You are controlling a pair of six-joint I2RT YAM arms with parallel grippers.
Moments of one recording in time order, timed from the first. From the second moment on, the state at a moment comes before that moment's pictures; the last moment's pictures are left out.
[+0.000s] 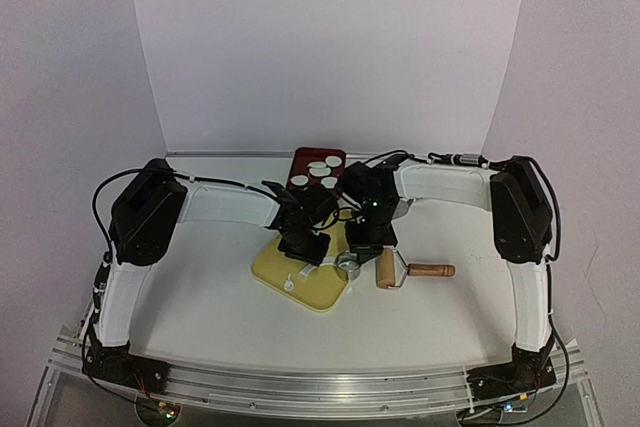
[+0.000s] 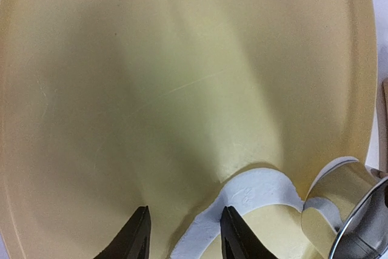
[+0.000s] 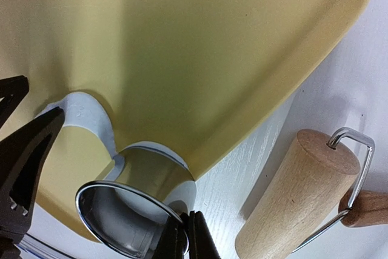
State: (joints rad) left arm -0.94 2.21 1.63 -0.60 -0.07 -0.51; right arm 0.76 2.14 1.71 -1.03 -0.10 0.60
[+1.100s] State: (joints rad) left arm -1.00 2.20 1.60 -0.63 -0.18 -0.54; right arm 0.76 2.14 1.71 -1.03 -0.10 0.59
